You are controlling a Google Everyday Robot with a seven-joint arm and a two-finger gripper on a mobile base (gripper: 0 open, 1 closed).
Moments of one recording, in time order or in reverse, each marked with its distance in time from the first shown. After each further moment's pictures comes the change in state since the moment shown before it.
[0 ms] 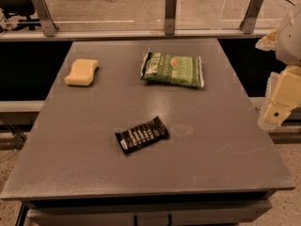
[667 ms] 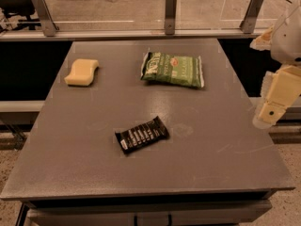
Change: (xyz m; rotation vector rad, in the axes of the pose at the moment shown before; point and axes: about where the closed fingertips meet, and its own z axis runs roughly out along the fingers) arm -0.009 -0.001 0.004 -0.010 -0.028 -0.018
